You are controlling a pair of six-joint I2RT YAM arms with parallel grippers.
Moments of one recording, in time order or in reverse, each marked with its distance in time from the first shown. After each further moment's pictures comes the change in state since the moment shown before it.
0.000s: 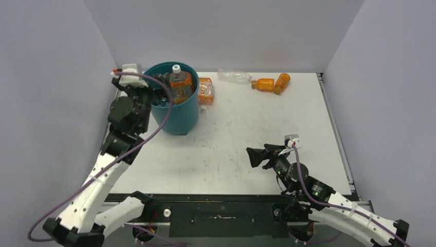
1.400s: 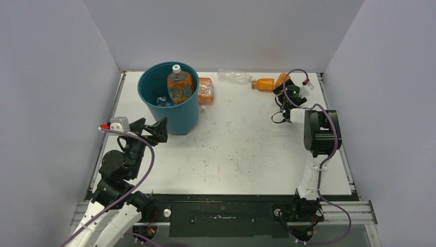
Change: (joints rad) left arm -0.074 -0.653 -0.531 -0.124 0.015 -0.256; right arm -0.967 1.667 0.857 0.464 -0.220 0.318
